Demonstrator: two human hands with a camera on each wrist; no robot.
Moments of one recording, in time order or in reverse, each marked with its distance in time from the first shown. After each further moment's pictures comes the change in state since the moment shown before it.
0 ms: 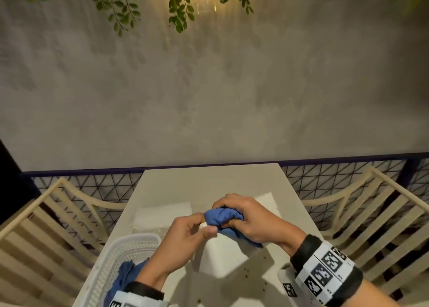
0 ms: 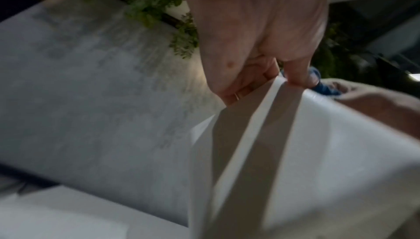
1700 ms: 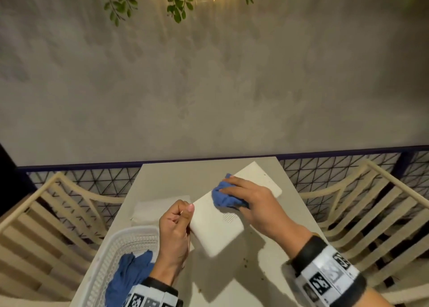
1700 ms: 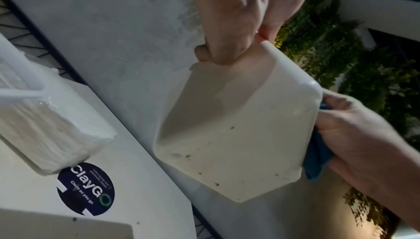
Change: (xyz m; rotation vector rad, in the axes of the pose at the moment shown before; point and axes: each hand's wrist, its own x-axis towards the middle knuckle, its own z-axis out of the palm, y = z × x) left_hand -0.004 -0.004 0.018 -0.574 0.455 0.101; right_hand -0.008 0.012 0.013 -0.151 0.377 -0.126
